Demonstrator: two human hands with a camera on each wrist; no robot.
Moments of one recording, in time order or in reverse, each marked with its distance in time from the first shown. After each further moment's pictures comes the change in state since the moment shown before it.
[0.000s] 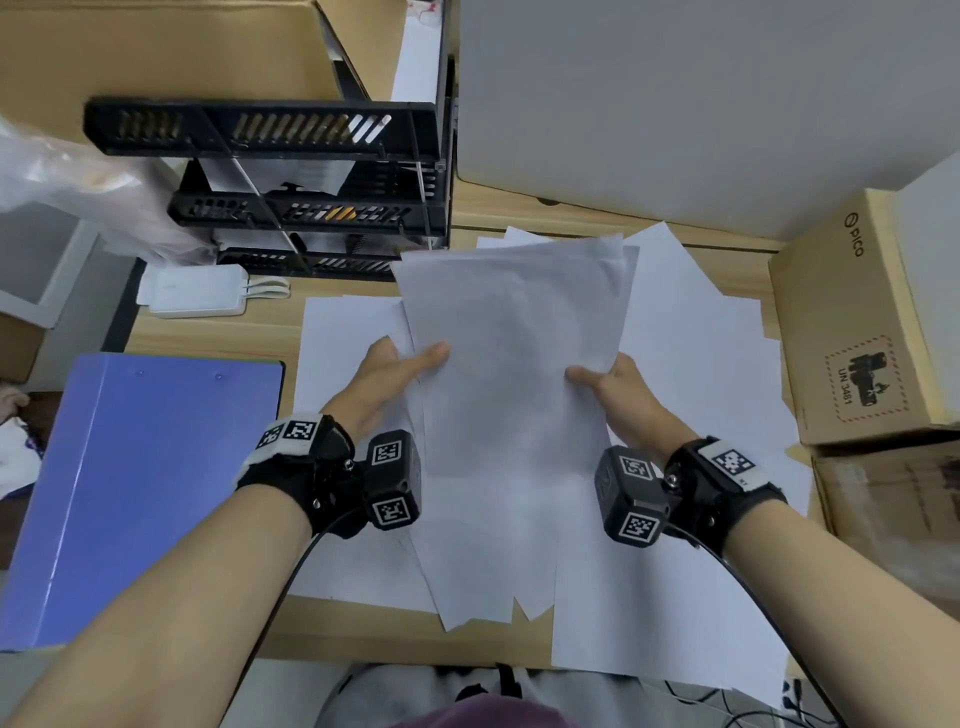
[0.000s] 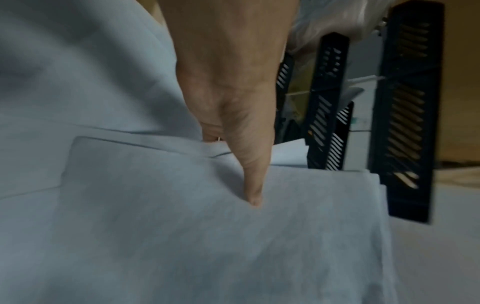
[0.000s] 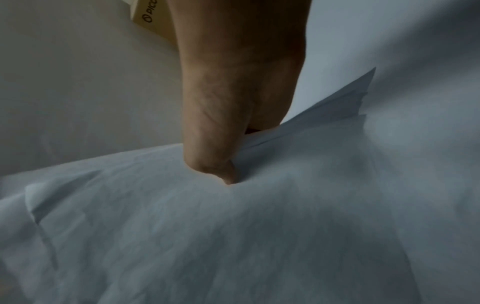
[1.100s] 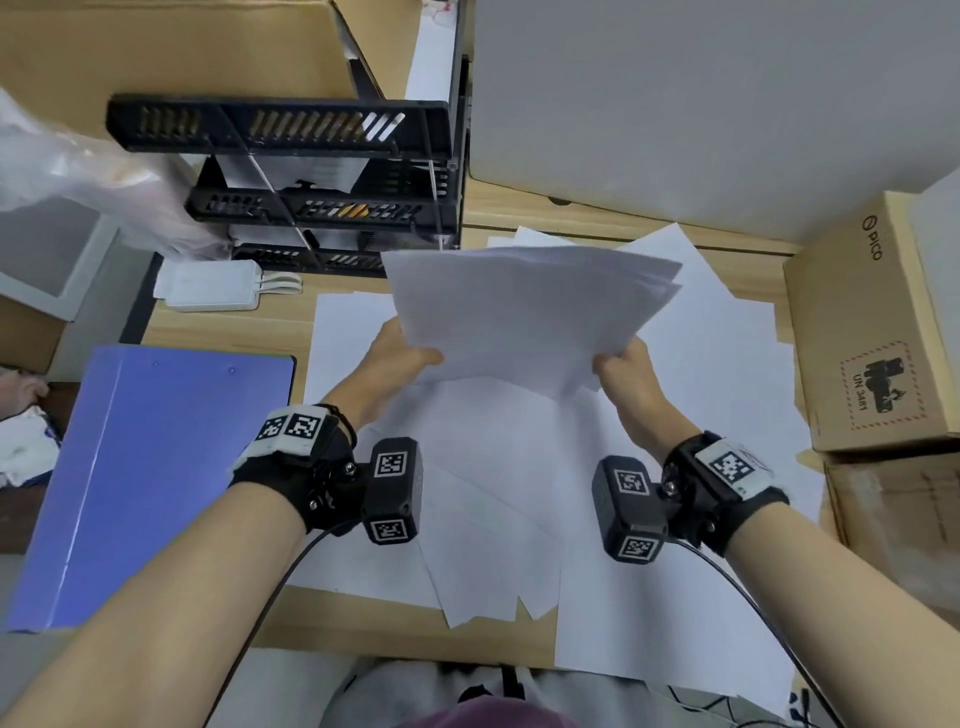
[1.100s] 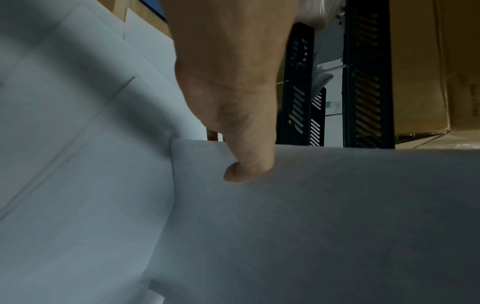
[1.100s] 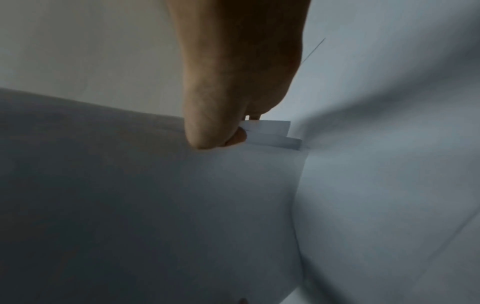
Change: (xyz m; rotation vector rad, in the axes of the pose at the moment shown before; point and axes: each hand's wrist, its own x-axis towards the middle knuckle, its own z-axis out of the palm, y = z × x) left_hand -0.003 0.014 -0.005 0.155 0.006 0.091; right_hand 0.008 -0.007 0.010 -0.041 0.056 -0.171
